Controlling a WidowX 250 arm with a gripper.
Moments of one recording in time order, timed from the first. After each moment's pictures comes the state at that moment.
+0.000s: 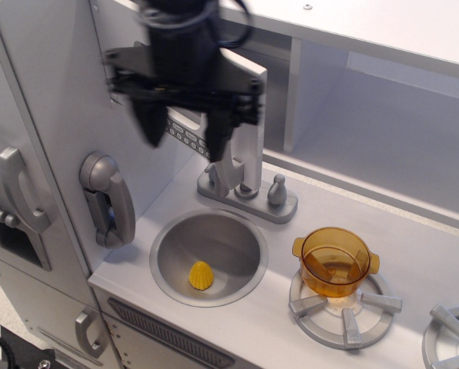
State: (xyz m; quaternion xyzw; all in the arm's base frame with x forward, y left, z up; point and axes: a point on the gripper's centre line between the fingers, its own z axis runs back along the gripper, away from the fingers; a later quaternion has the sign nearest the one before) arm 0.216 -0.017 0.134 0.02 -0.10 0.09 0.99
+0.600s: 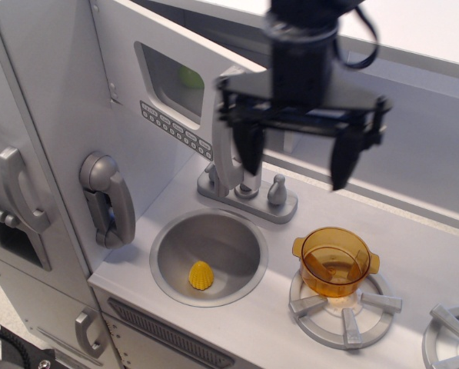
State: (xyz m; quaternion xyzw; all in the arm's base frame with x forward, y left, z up) arm 0.249 -0.080 0.121 -0.03 -0.04 0.11 0.99
